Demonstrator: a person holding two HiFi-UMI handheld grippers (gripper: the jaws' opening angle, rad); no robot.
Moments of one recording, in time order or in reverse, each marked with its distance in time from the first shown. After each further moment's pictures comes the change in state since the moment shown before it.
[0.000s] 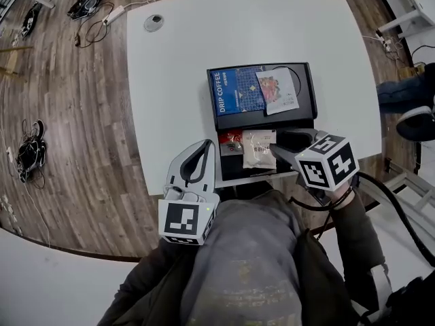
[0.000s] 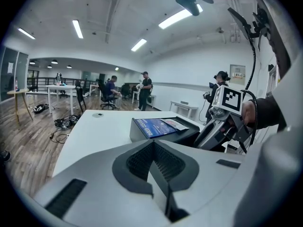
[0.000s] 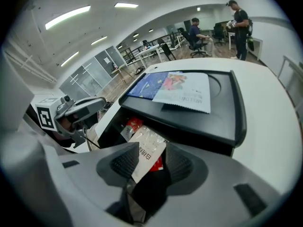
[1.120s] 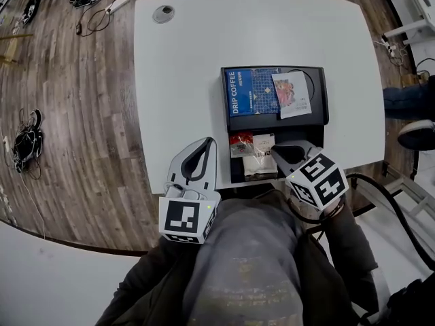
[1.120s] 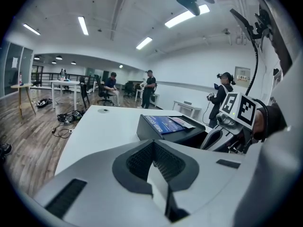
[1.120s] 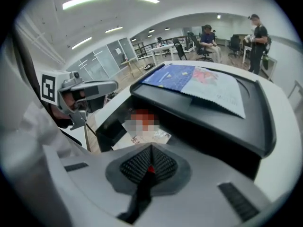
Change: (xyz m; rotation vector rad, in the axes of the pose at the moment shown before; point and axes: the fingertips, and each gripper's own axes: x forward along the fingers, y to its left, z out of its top) left arm 0.002 0.026 -0.010 -0.051 0.018 0.022; right arm 0.032 0.025 -0.006 -0.199 0.017 -0.021
